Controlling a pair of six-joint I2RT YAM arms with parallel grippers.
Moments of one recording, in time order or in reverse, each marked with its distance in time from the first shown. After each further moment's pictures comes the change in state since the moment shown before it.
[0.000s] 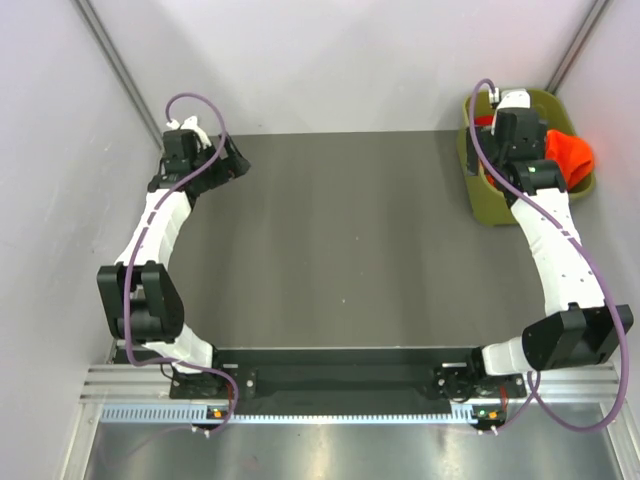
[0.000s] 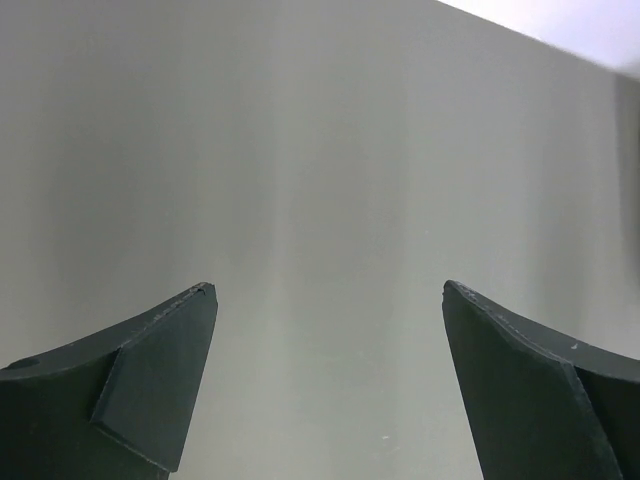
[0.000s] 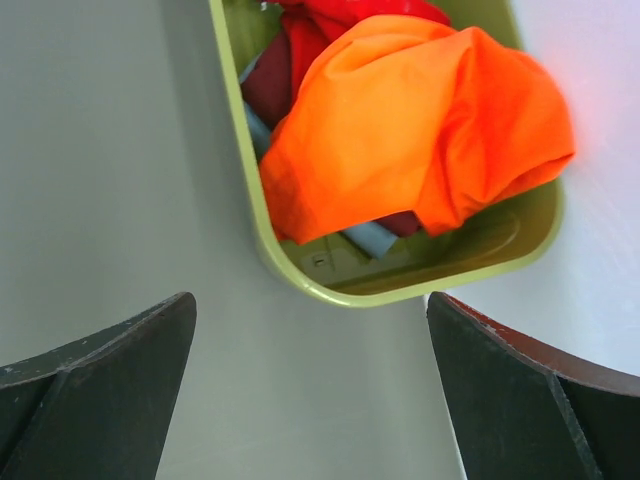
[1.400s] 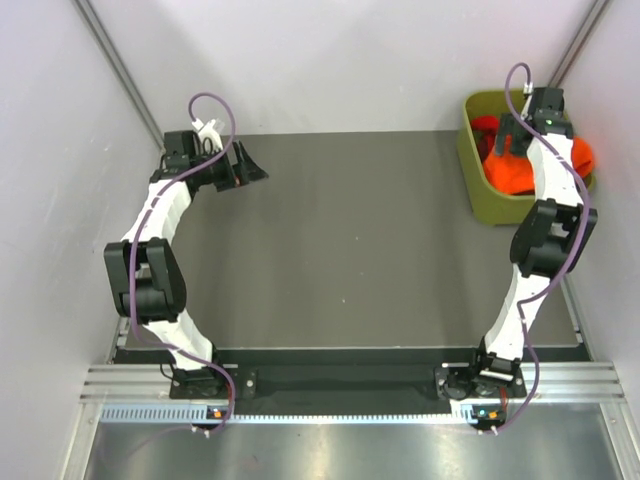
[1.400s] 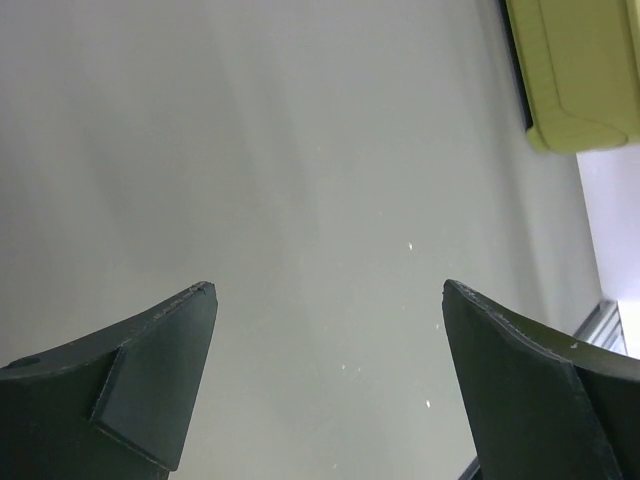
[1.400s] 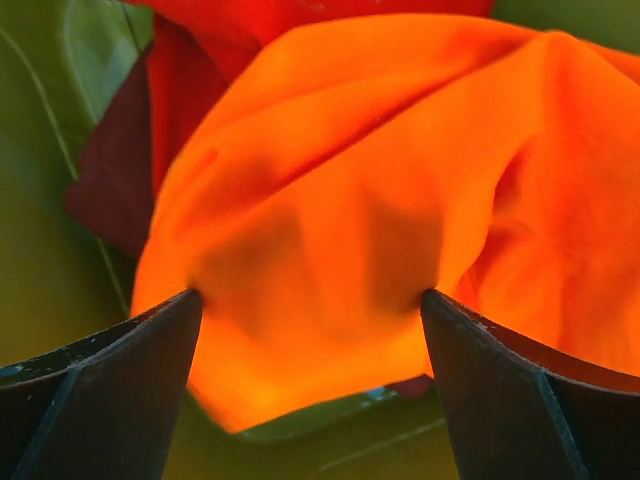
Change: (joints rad) left arm 0.051 0.146 0.056 -0.020 0.486 0.107; right arm -0.326 0.701 0.511 -0.030 -0.270 0.000
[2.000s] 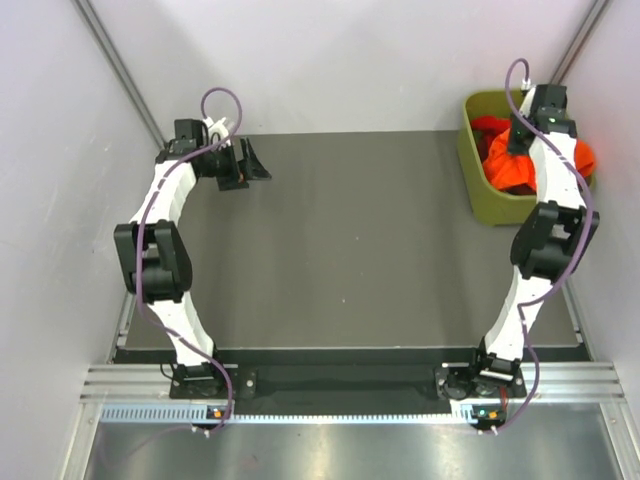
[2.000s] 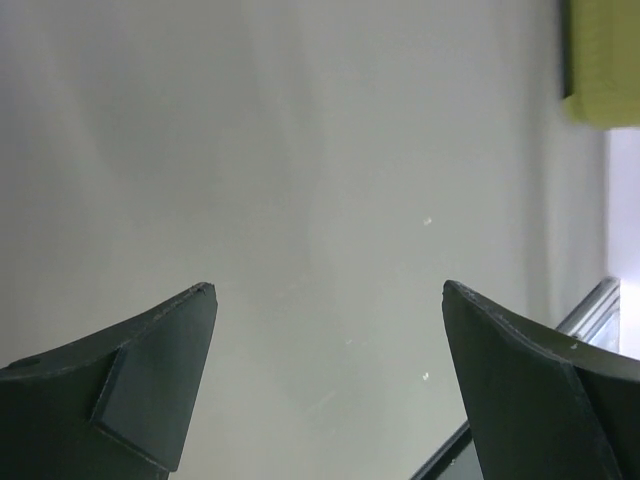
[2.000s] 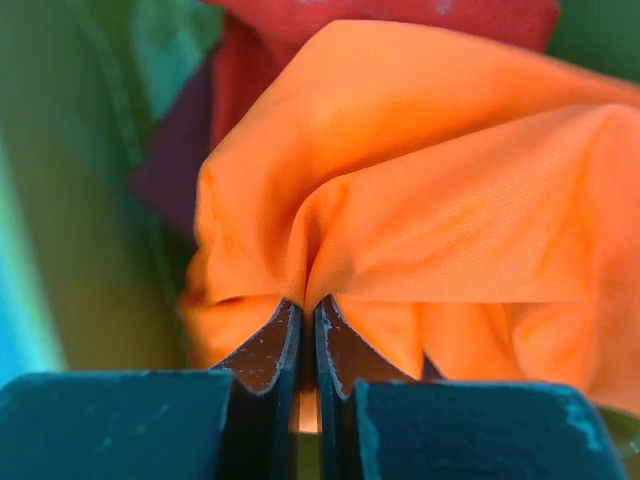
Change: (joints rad) left arm -0.022 0.136 0.194 -0.244 -0.026 0.061; right arm 0.002 0.001 0.019 -0.015 -0.105 -0.019
